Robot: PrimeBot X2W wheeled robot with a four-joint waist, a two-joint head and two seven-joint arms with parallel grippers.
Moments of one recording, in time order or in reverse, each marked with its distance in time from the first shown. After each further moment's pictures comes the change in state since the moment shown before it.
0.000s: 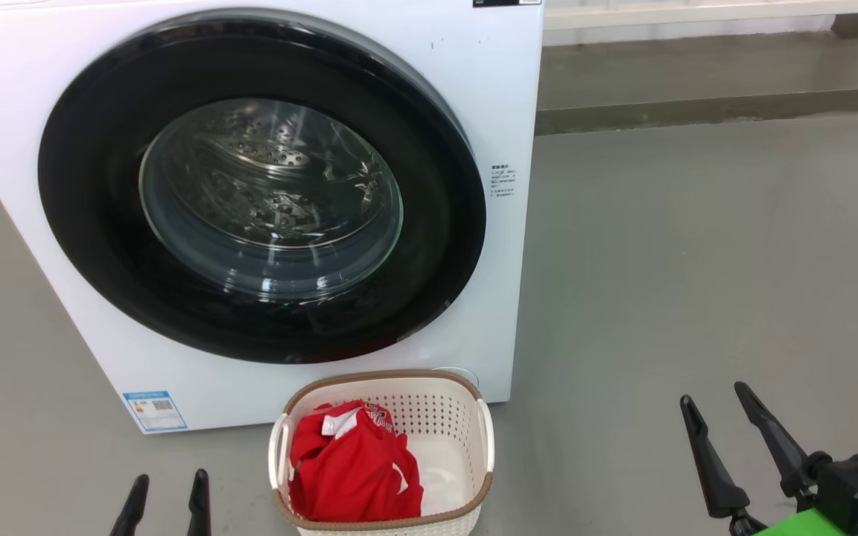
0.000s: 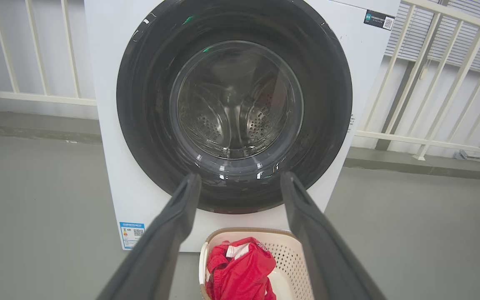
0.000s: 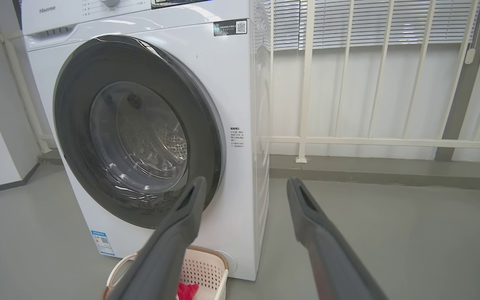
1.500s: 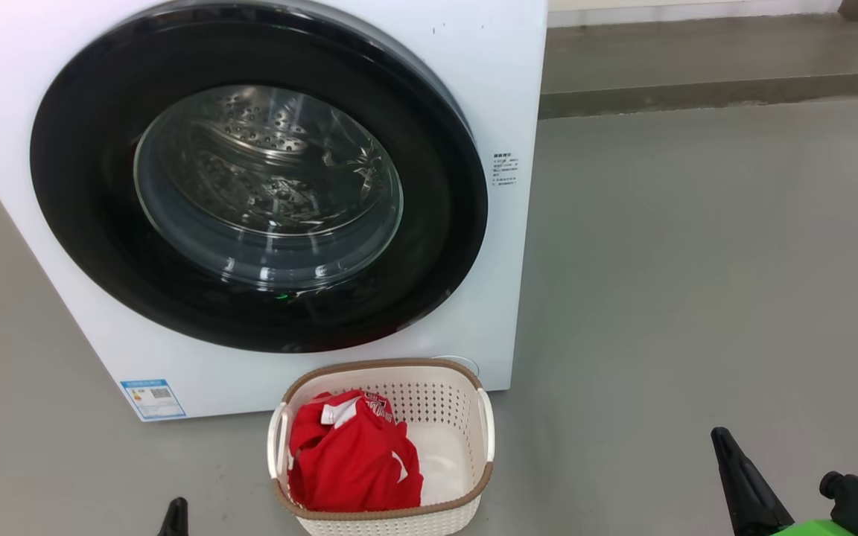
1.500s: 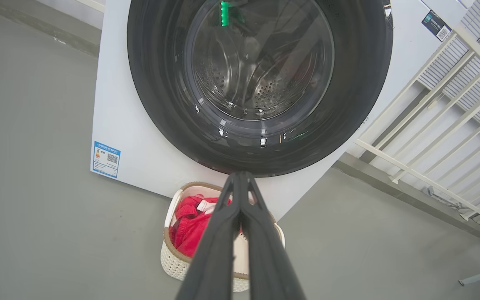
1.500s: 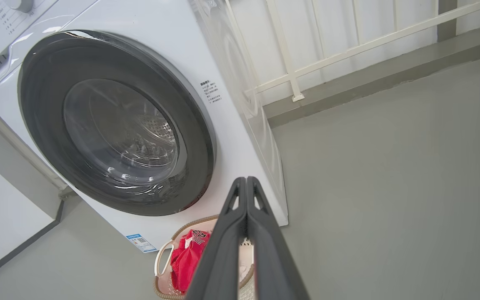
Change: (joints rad) left arm -0.012 -0.023 -0.002 0.093 -0.303 0.002 0.090; right arm 0.028 0.050 -0.025 0.094 0.300 0.000 0.090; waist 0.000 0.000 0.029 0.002
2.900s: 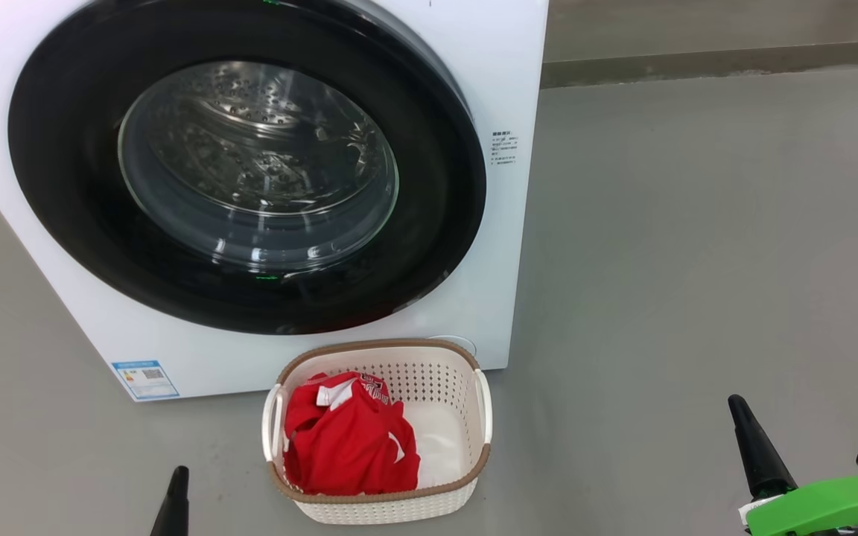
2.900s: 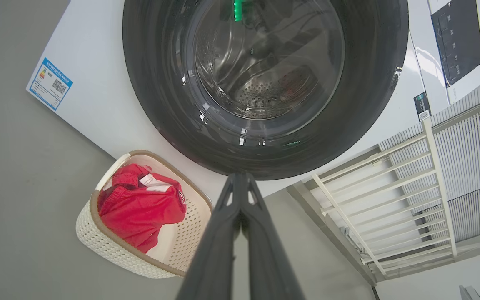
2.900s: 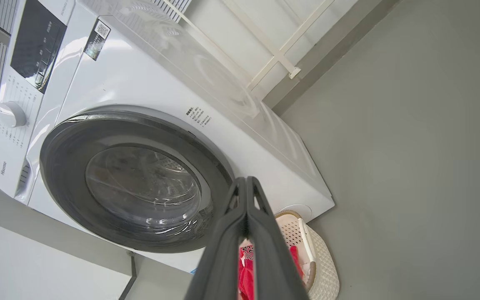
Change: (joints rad) left arm -0.081 0.002 0.000 0.017 -0.453 0.000 0.116; right arm -0.084 0.024 -0.064 0.028 0.426 0.000 0.120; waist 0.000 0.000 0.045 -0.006
